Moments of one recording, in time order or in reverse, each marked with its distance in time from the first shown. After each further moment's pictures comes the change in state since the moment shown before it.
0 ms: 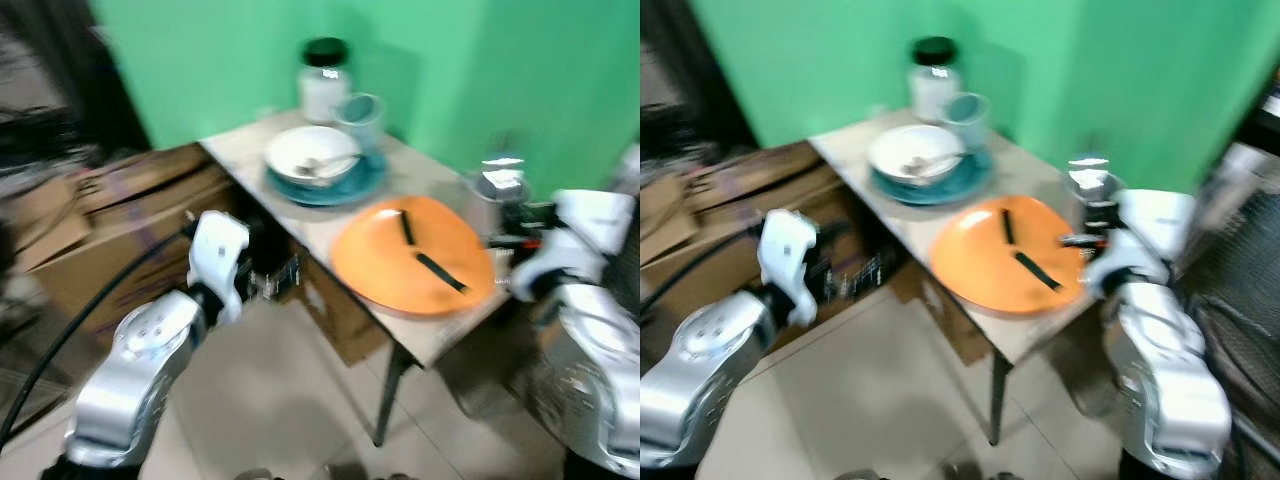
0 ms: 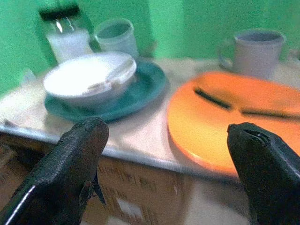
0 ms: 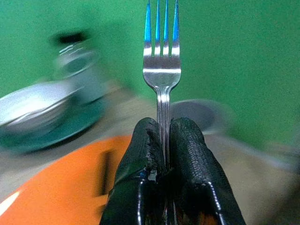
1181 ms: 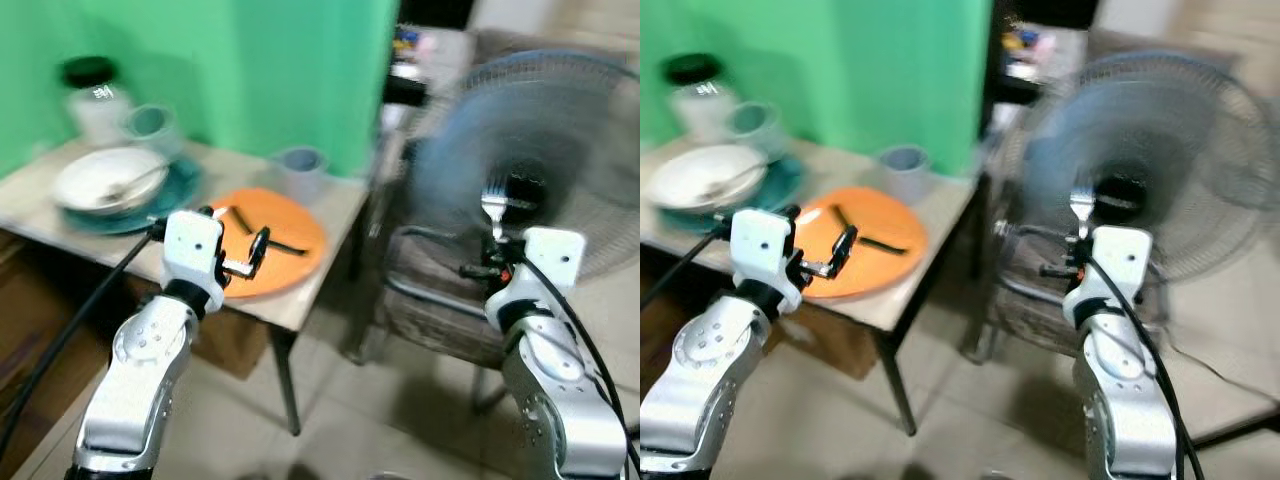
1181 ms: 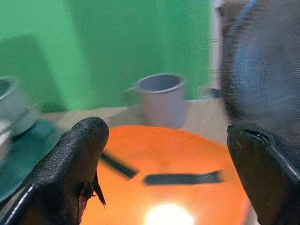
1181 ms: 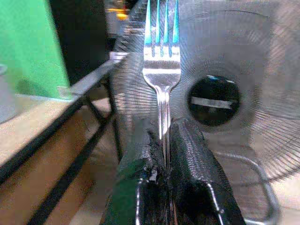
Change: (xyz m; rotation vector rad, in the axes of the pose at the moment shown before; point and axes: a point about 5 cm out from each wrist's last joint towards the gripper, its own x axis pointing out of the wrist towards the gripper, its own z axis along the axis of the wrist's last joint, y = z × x) left arm -0.009 0.015 -0.013 0.044 -0.024 0.266; right arm -0.007 0.018 -0.045 -0.066 0.083 -0.065
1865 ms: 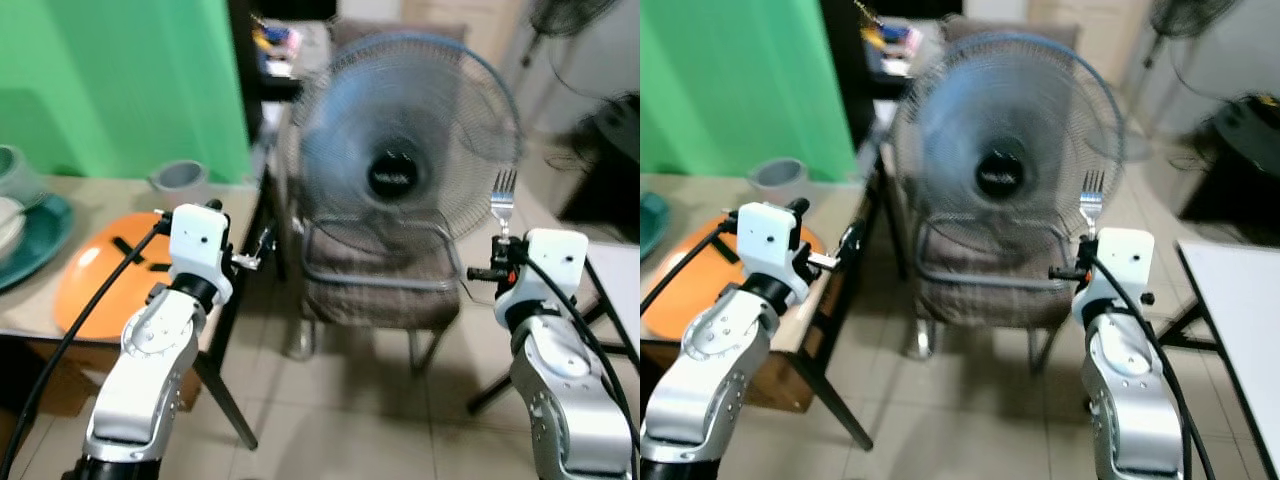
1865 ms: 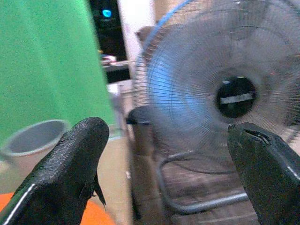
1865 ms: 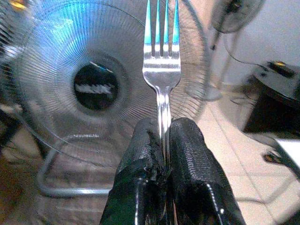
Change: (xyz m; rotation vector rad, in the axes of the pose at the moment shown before) left arm 0.005 0.000 0.002 -0.020 -0.020 -0.002; right arm 0.003 -0.002 -0.003 -0.036 0.025 -0.005
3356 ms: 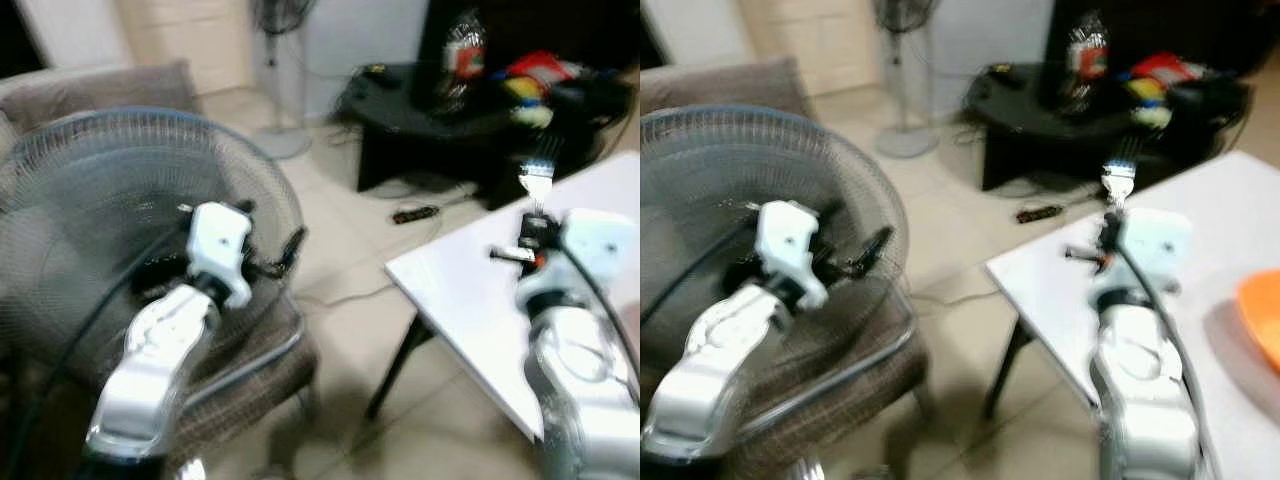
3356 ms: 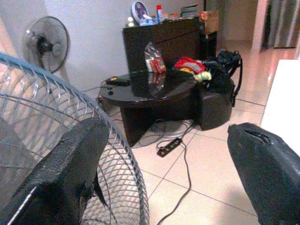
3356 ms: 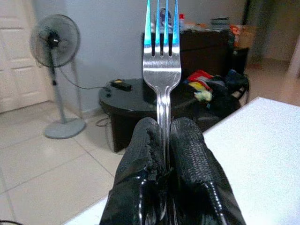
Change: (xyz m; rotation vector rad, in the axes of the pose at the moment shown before) left arm 0.003 -0.012 0.002 -0.029 -0.015 -0.169; right arm -0.015 0.004 0.035 0.060 -0.145 -0.044
